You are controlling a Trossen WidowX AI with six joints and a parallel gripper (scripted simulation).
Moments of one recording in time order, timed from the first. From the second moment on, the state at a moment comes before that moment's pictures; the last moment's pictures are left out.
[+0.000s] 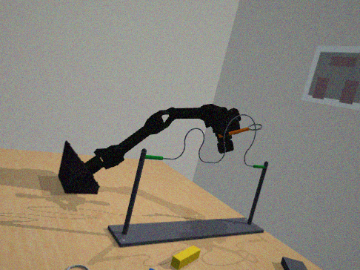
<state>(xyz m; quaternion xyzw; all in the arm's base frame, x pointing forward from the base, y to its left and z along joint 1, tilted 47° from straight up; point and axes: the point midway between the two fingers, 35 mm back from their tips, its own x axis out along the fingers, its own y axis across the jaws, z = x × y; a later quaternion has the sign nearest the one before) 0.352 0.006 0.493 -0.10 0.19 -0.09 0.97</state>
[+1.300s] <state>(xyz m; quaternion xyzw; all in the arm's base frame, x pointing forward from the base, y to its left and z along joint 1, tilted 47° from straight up) 0.356 0.021 0.493 0.14 0.18 -0.02 0.97</state>
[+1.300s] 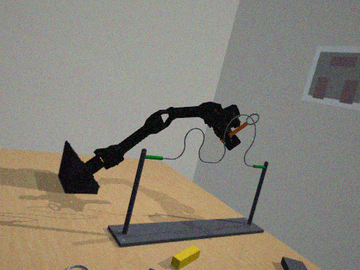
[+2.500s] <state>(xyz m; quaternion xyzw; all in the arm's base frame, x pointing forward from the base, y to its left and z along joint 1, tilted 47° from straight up) 0.359 0.034 0.498 0.35 0.16 0.03 0.92</state>
